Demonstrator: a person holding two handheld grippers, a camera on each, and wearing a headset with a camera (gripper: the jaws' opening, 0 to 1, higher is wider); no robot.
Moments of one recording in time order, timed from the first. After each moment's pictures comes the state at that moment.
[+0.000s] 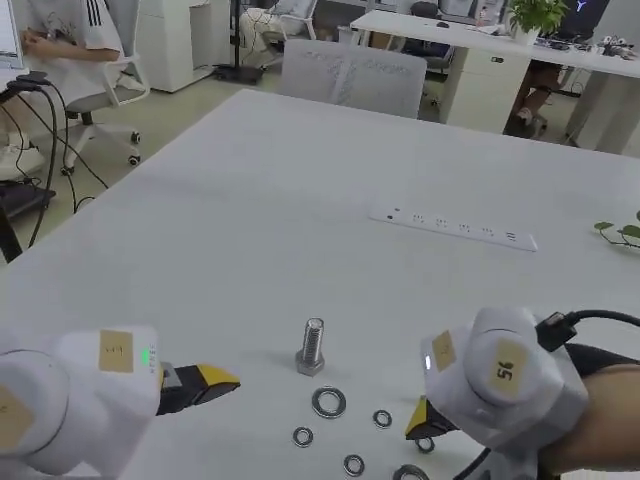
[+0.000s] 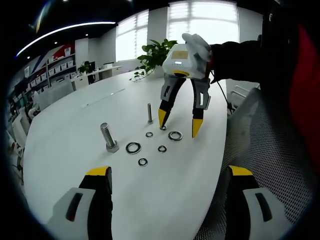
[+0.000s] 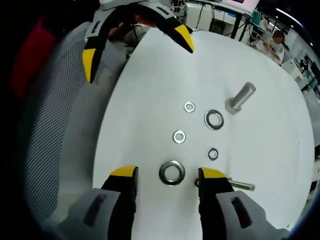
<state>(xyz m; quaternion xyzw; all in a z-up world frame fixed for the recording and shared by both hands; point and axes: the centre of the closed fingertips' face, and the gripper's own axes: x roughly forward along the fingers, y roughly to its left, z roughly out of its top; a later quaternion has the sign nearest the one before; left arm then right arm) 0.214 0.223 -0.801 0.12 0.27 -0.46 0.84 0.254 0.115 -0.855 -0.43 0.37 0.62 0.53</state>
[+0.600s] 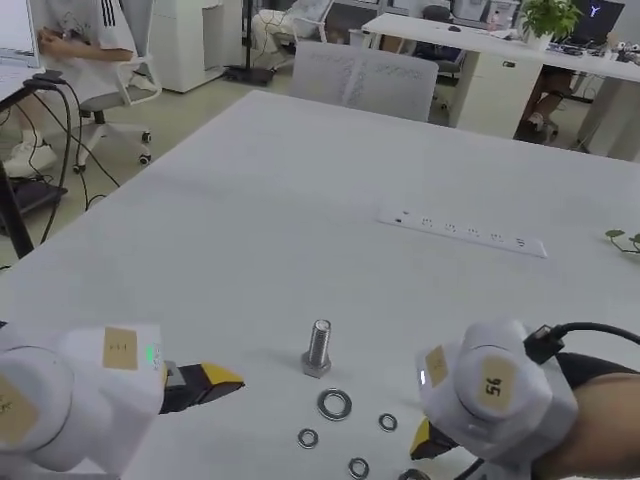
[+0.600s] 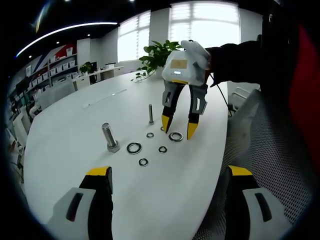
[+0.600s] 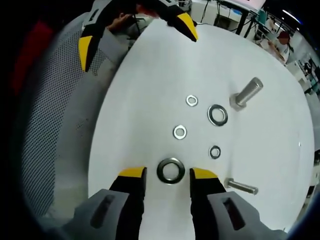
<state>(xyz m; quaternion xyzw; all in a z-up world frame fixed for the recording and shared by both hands) 0.213 0.224 -0.798 0.11 0.26 -0.46 0.84 0.256 0.112 -0.865 -0.45 0.38 0.62 0.52</state>
